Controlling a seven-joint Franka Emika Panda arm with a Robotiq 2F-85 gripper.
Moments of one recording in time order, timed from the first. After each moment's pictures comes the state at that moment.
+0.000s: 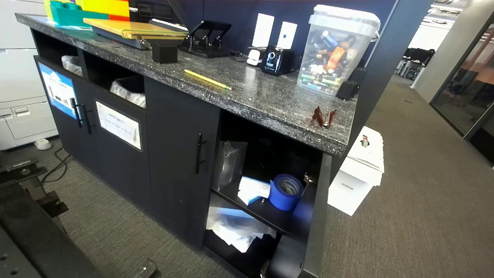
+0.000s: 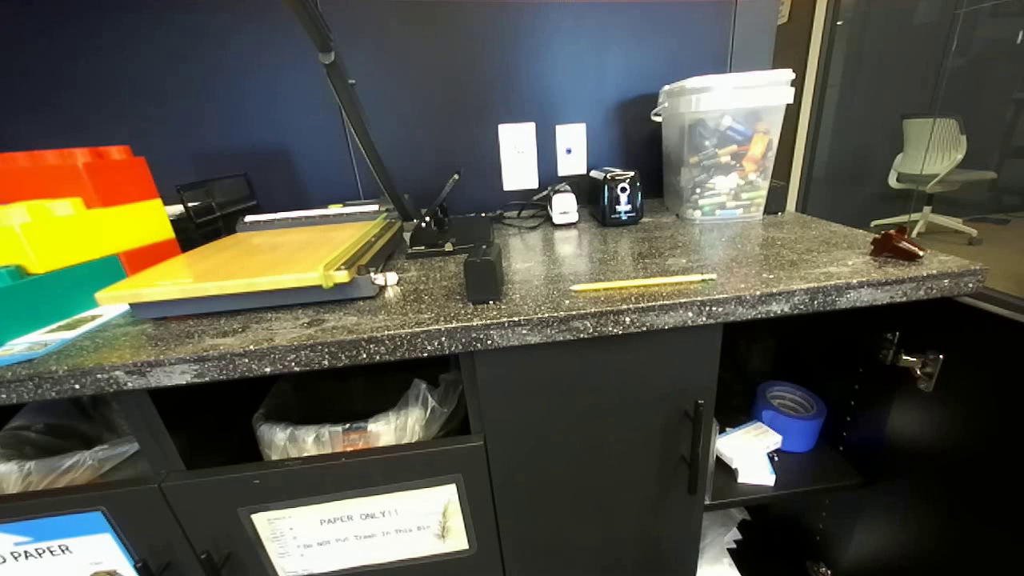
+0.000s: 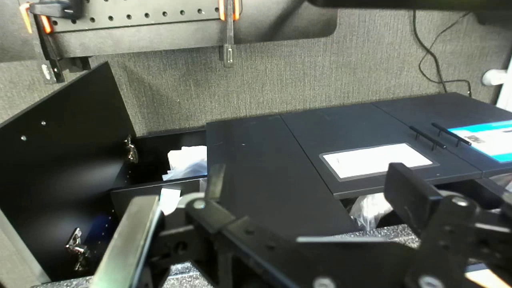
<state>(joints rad) 0.16 -0.66 0.18 -2.61 0.22 2.10 0.23</state>
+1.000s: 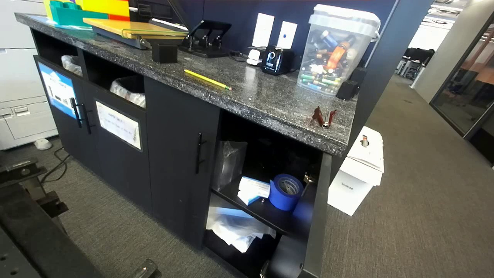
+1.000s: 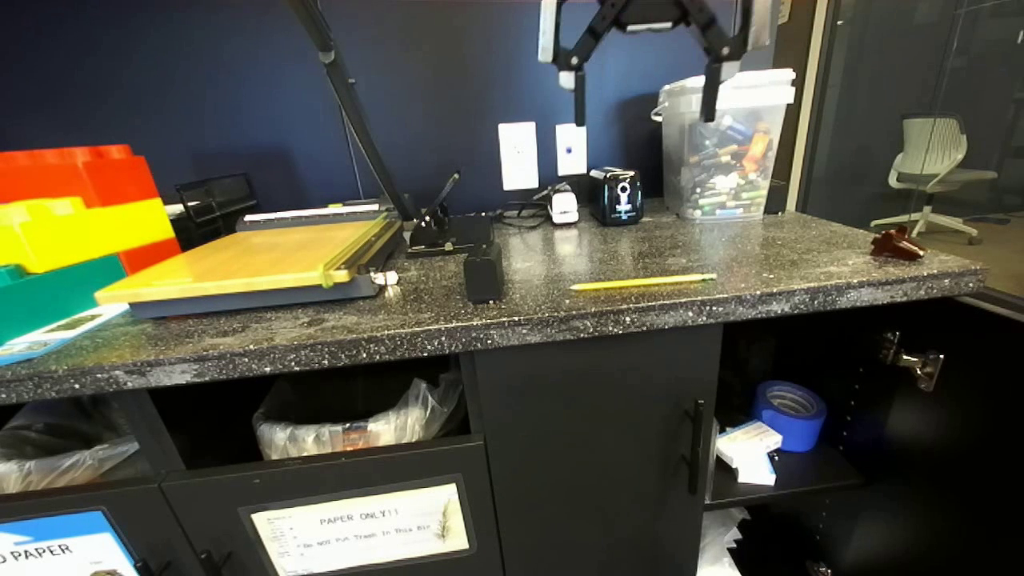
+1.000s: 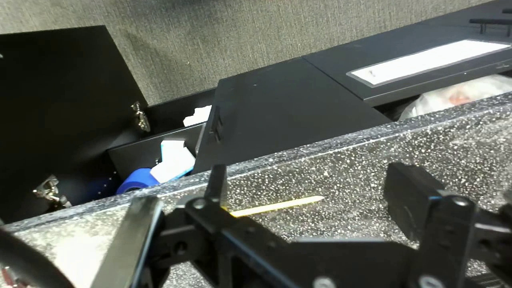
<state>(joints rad) 0.13 0.27 0.23 -1.80 -0.10 2.14 0.61</state>
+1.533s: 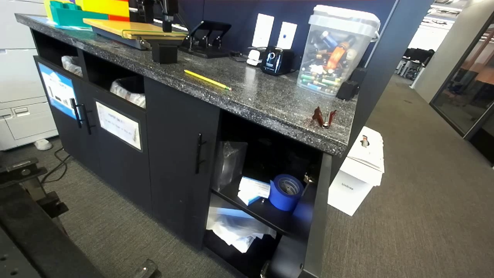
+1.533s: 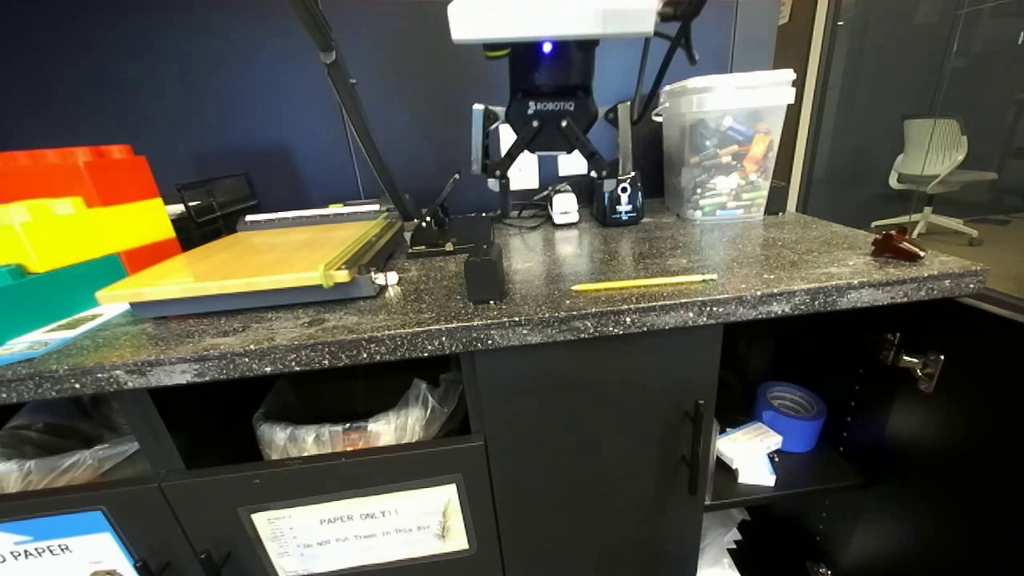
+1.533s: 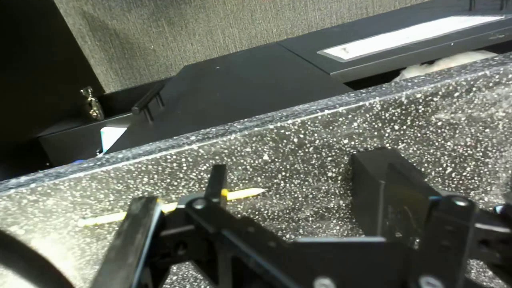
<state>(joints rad) 0.29 0.66 0.13 -1.39 -0.10 2.14 0.61</state>
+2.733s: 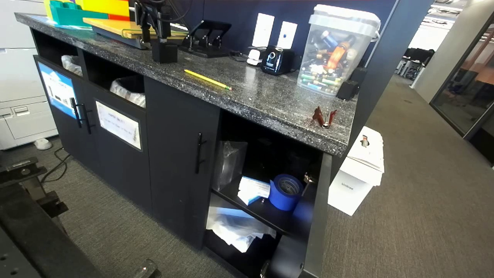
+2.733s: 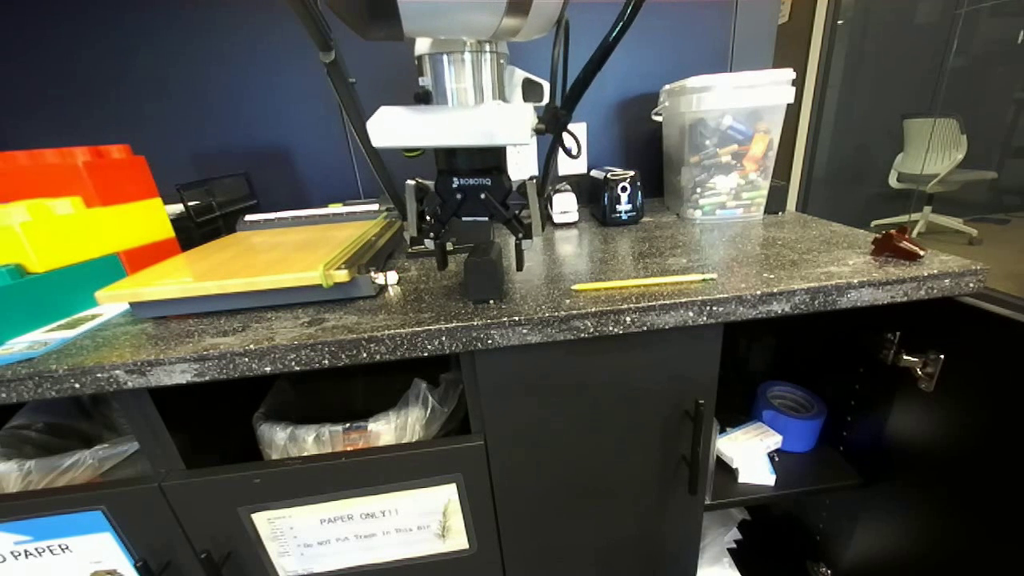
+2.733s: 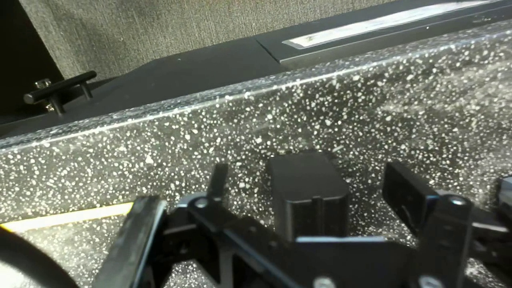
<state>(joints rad) 0.43 1.19 0.08 -0.62 -0.10 1.88 0.64</state>
